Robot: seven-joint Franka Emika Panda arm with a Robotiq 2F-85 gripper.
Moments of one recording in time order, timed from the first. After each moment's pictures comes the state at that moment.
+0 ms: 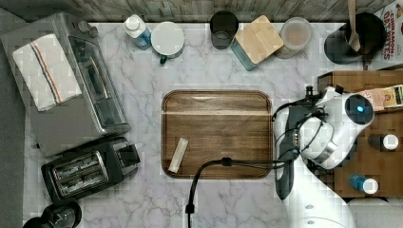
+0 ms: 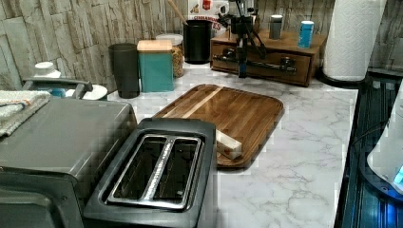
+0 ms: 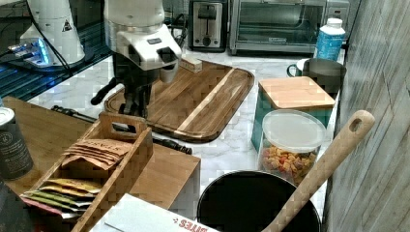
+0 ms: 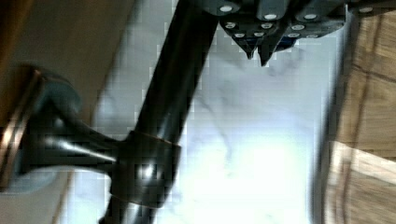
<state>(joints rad) -0.40 0.41 -0.13 -2.01 0.05 0.75 -1.63</state>
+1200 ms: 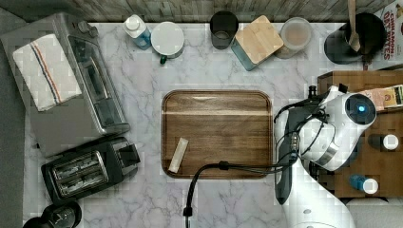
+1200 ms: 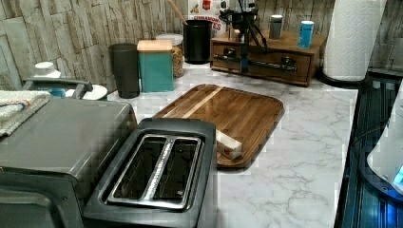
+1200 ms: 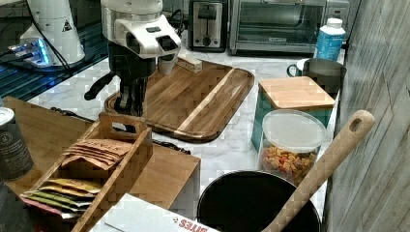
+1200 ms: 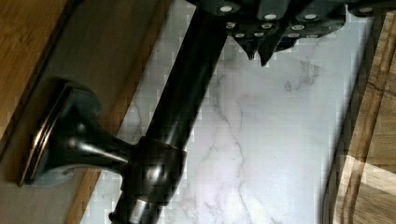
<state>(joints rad) -0.37 0.39 -0.15 -2.01 -0.01 0.75 -1.63</state>
